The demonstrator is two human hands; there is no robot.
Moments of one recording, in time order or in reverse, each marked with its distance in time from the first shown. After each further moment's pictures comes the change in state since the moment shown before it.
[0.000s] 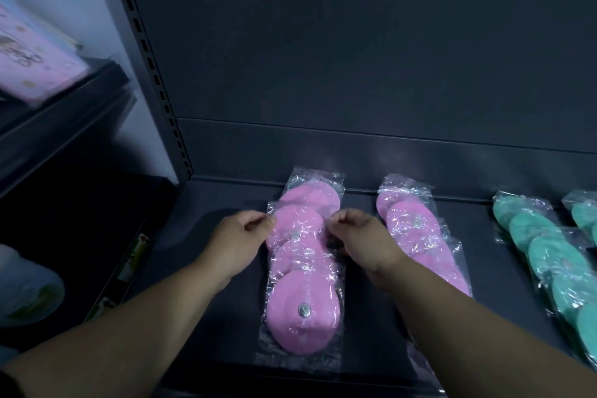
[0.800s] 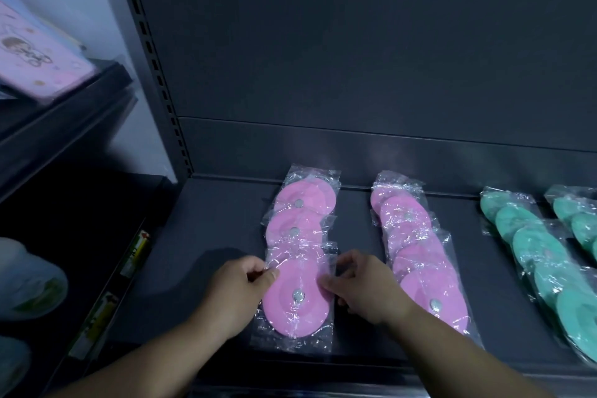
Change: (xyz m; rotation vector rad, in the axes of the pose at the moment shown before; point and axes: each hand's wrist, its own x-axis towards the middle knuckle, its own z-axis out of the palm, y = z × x) left_hand -0.072 -0.021 0.002 0.203 -0.025 0.034; right_hand -0.061 0.029 0.001 -0.503 0.069 0.068
